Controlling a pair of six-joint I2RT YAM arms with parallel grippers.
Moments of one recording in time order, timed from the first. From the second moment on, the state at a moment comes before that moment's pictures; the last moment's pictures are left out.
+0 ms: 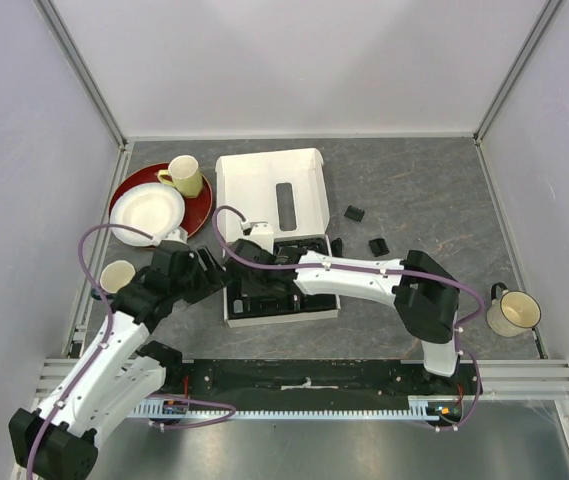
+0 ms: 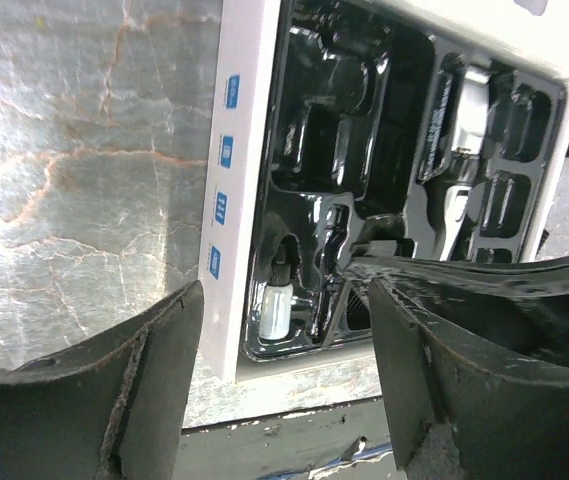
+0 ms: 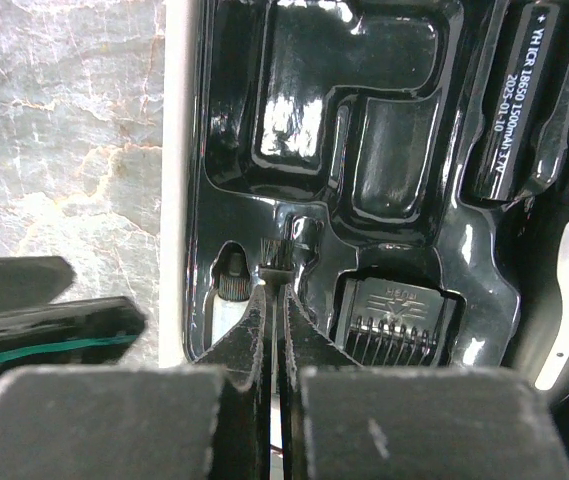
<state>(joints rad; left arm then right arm) -0.38 0.73 0.57 -0.66 0.03 -0.81 1.17 1.91 1.49 -0.54 0.35 0.96</state>
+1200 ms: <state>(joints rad) -0.38 0.74 0.71 -0.81 -0.16 -0.66 1.20 1.95 1.49 -0.55 0.39 0.97</state>
